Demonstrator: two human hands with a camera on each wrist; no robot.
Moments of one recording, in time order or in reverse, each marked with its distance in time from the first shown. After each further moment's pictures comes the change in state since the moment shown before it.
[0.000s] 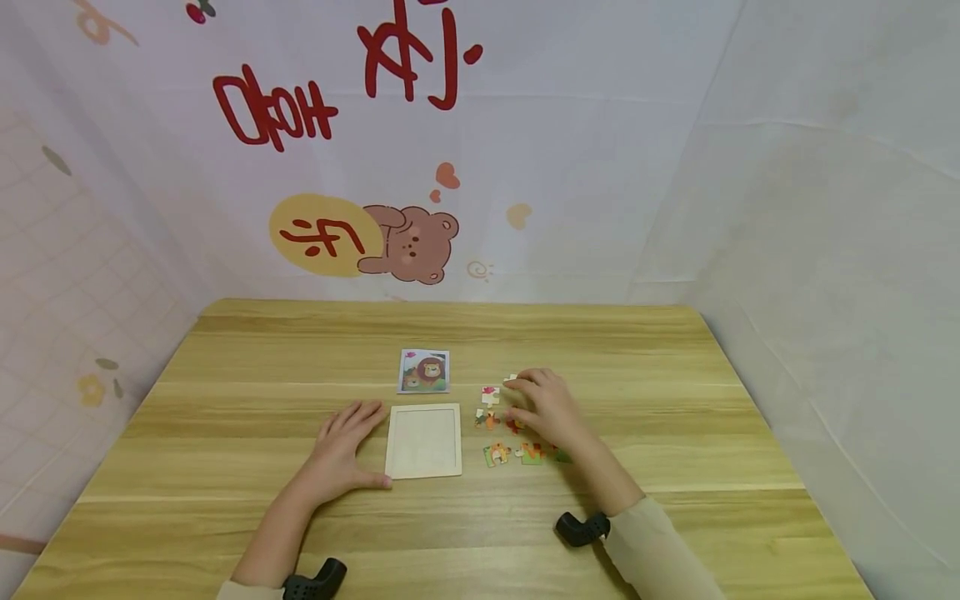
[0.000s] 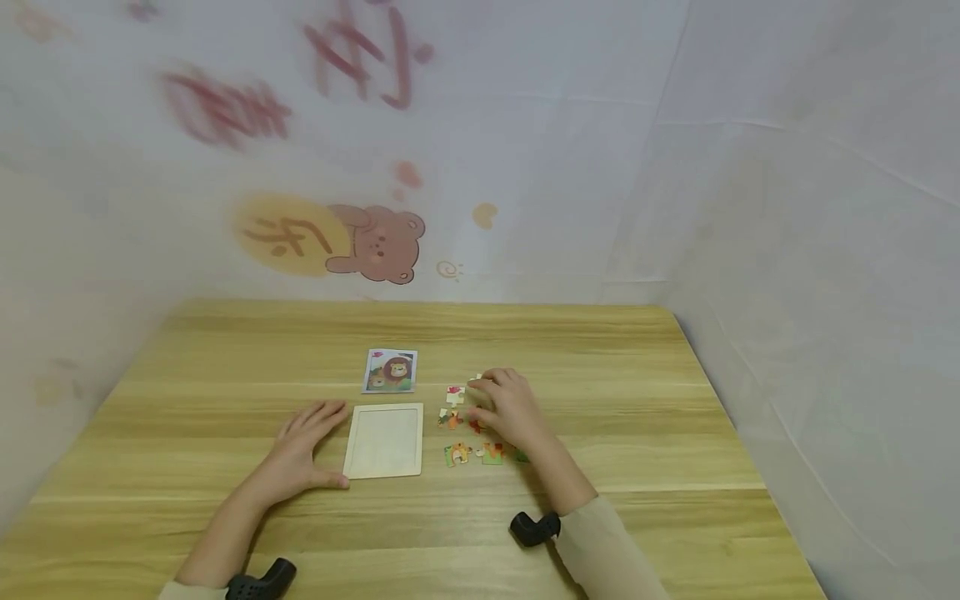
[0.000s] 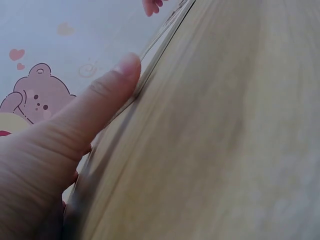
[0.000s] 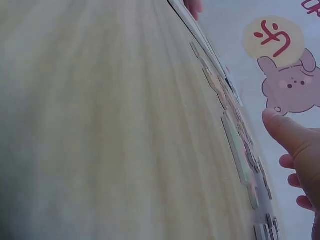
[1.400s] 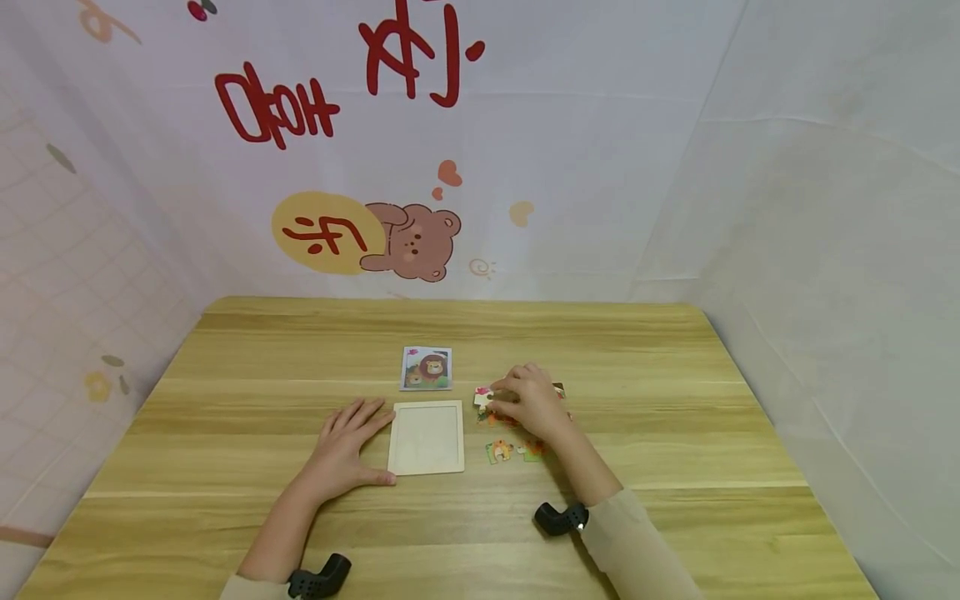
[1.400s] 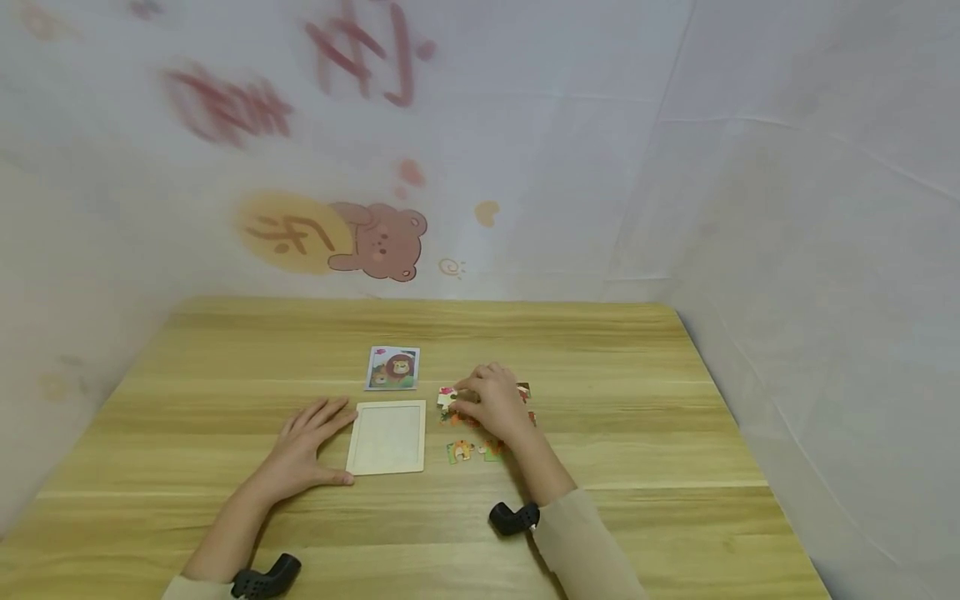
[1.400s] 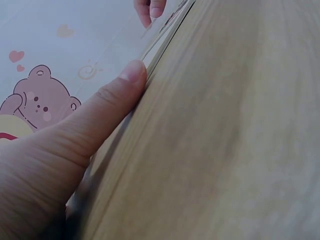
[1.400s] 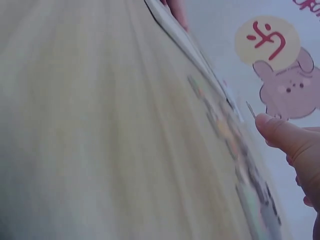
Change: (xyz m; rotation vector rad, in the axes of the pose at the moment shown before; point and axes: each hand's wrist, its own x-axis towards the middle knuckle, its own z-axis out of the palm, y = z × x) left_hand 0.001 0.002 0.001 0.067 -0.001 0.047; right_hand 0.022 -0.013 0.015 0.038 0.039 0.010
